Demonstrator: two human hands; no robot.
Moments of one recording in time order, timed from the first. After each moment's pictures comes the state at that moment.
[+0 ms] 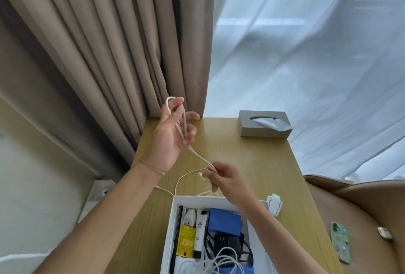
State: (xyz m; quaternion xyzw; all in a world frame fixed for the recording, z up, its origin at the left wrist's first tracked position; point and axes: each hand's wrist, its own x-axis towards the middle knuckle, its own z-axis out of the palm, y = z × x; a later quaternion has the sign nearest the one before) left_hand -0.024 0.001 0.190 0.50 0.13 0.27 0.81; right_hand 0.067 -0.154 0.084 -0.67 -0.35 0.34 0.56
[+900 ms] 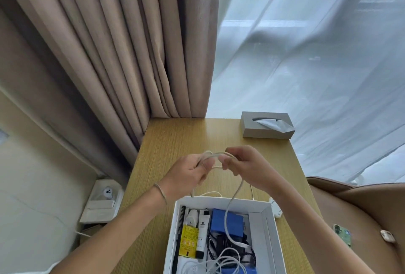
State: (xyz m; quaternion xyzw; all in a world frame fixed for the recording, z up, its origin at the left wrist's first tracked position) left_hand -0.049 -0.023 0.132 0.83 0.13 0.10 0.53; right_hand 0.106 -0.167 0.144 -0.70 -0.49 0.28 0.44
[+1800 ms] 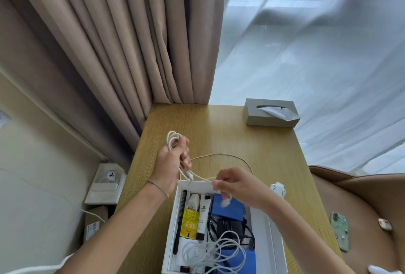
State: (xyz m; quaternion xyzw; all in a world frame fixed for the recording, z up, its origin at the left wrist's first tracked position) left_hand -0.063 -0.021 0.102 0.49 0.33 0.27 0.76; right_hand 0.063 -0.190 0.095 -0.74 -0.43 0.42 0.30
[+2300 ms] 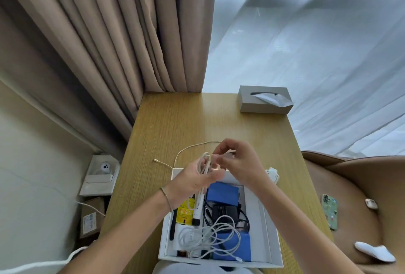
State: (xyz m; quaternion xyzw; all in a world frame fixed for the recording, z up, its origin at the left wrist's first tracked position) left_hand -0.071 -0.075 0.079 0.65 0.19 -0.01 0.73; right_hand 0.062 -0.185 0.103 -0.74 -0.35 0.29 0.50
